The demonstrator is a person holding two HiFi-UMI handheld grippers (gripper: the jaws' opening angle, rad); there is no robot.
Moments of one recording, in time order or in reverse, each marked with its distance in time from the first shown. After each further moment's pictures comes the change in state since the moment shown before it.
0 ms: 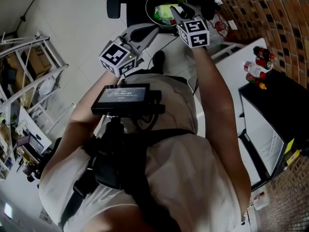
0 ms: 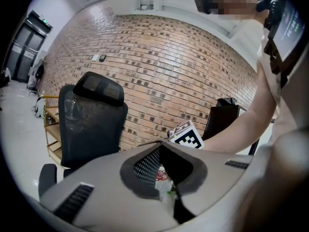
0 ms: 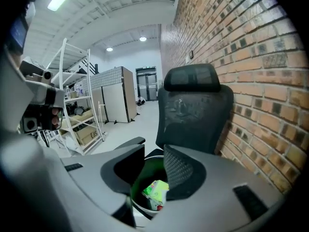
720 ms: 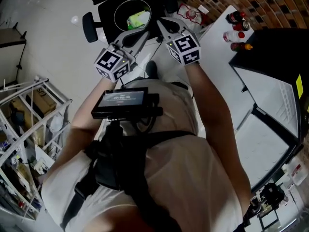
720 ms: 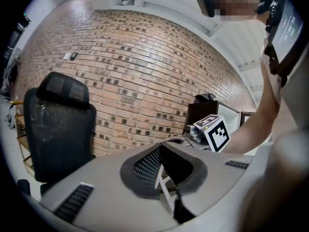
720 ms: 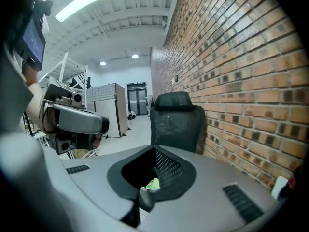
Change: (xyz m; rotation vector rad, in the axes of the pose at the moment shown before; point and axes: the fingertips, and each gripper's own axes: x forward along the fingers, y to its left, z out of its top) left arm 0.043 -0.104 0.014 0.121 0.004 -0.219; right arm -0.167 0.016 0.010 0.055 -0.191 -0.131
